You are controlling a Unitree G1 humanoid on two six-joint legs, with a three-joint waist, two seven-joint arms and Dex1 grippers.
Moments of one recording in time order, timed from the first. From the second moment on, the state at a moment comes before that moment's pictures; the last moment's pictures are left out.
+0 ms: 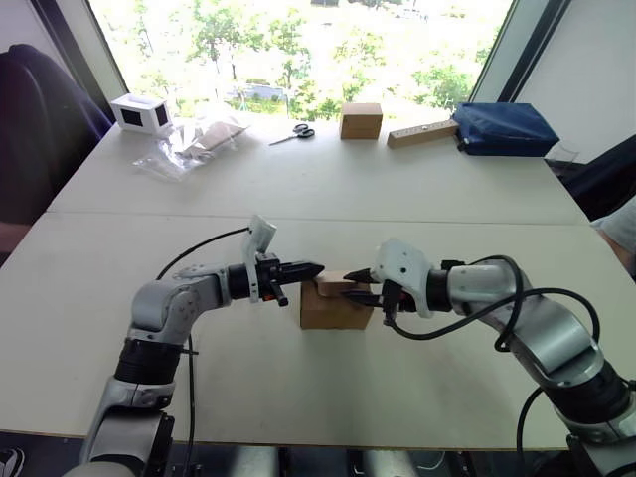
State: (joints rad) left arm -0.52 0.39 -0.01 -0.02 -0.67 0.93 -0.86; right arm -0.46 -0.76 0.30 -0.52 0.27 0.73 0.81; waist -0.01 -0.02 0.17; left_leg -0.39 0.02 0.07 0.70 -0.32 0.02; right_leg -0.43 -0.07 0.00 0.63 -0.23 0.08
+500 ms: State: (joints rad) left arm -0.52 0.38 0.00 -0.01 -0.69 0.94 -0.84; right arm -0.46 -0.76 0.32 -0.52 0.20 0.66 0.82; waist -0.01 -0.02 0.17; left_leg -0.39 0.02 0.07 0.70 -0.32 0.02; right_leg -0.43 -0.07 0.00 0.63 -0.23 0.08
